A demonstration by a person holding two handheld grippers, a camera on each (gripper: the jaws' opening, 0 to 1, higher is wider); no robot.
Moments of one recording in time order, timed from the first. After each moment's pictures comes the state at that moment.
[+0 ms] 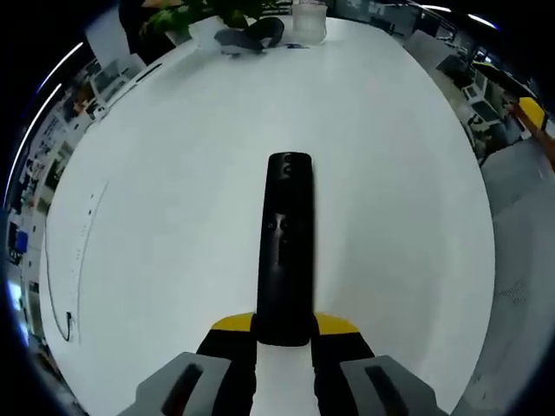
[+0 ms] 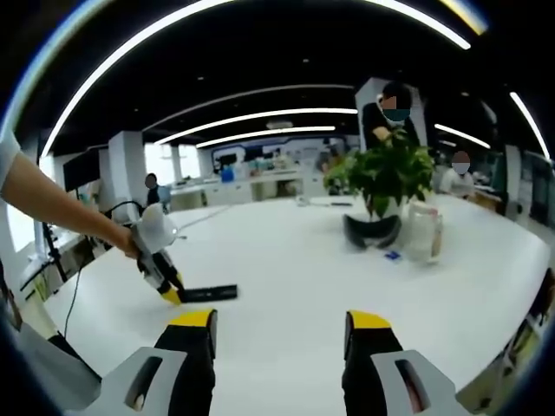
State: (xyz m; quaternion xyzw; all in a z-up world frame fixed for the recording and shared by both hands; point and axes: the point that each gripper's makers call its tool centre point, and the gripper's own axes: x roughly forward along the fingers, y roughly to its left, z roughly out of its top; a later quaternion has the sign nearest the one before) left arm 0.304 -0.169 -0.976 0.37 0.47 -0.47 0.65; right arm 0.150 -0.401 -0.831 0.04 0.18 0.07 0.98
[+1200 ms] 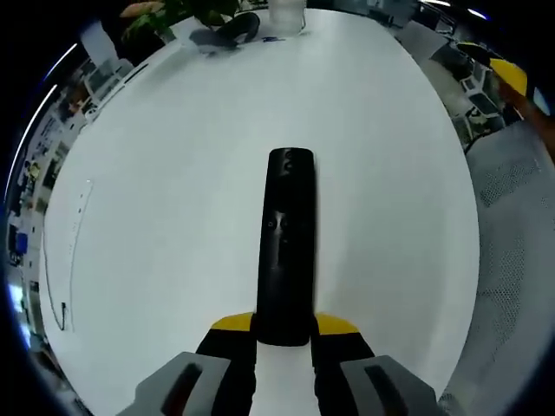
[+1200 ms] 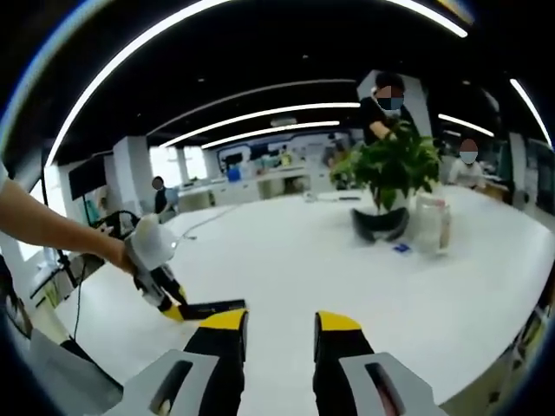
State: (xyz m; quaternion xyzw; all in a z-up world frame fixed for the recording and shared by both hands) left arm 0.250 -0.177 -0.977 0.37 0.49 -0.46 0.64; right arm 0.143 -0.395 -0.833 0.06 0.18 0.09 0.98
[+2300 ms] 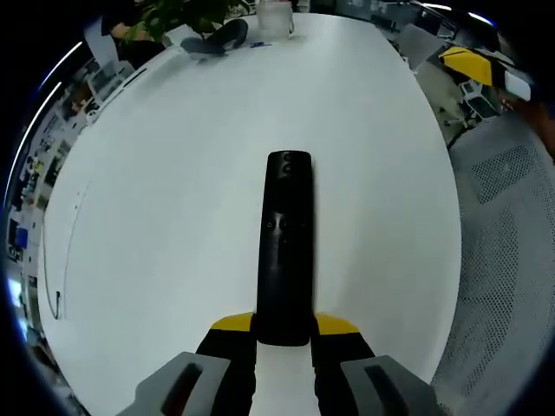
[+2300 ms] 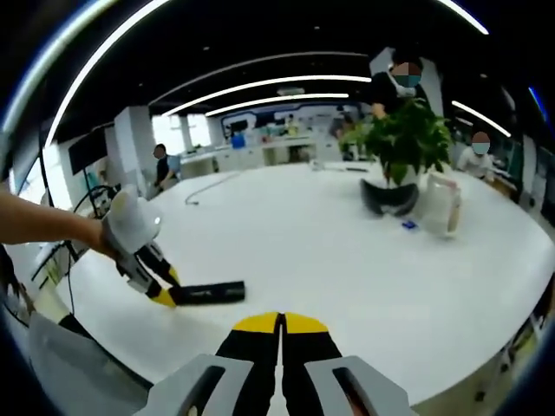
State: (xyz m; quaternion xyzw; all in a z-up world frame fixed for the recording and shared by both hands) left arm 0.206 -0.184 -0.977 0.37 0.48 -0.47 0.64; right arm 0.135 -0.386 -0.860 0.03 0.26 0.10 0.96
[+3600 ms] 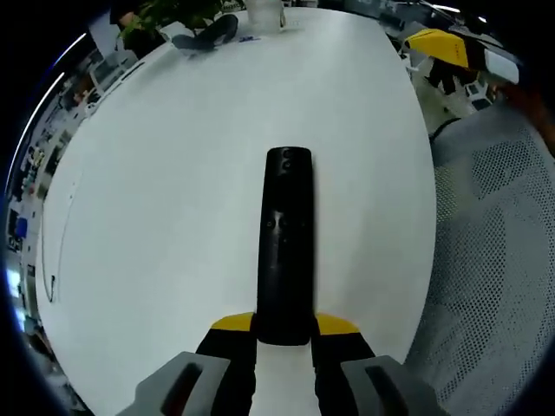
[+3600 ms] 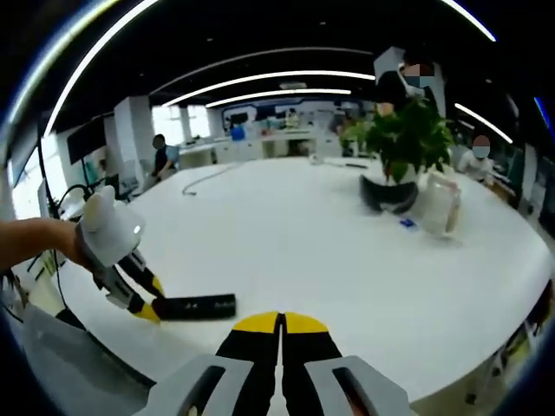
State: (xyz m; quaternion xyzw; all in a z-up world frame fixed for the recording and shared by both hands) left arm 0.156 -0.188 -0.977 0.37 0.51 -0.45 0.64; right arm 0.136 -0.384 -0.867 0.01 0.28 0.09 0.96
